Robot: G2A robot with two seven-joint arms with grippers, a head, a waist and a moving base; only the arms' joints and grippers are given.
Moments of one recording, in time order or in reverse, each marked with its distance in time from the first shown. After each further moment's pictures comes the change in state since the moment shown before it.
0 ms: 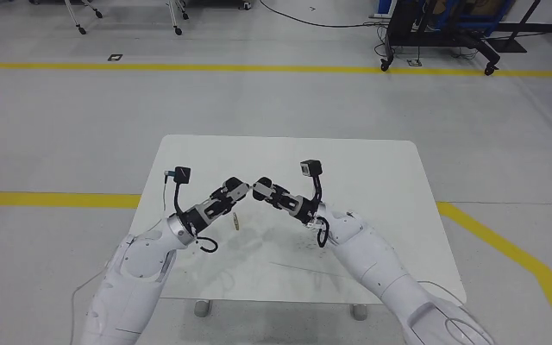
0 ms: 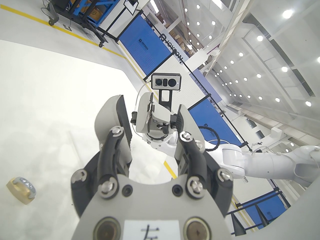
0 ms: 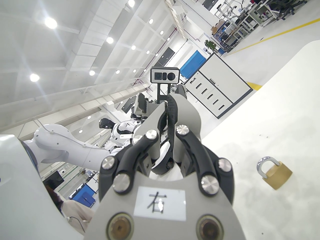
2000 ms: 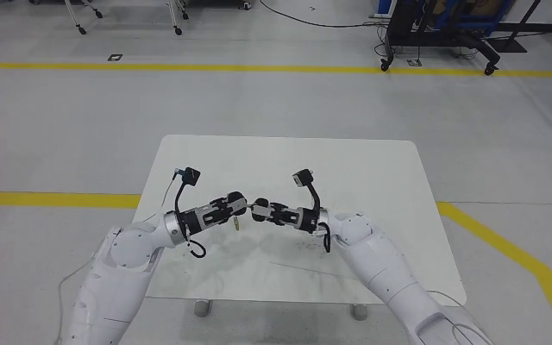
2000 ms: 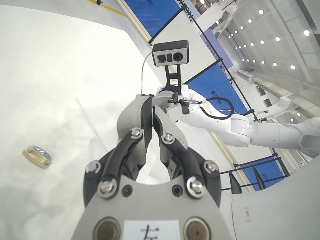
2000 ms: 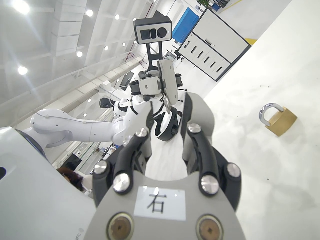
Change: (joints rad) left arm -0.060 0.050 -0.012 0.039 -0.033 0.009 -0.287; right arm -0.071 0.033 0.097 -0.107 0.010 0.194 0.328
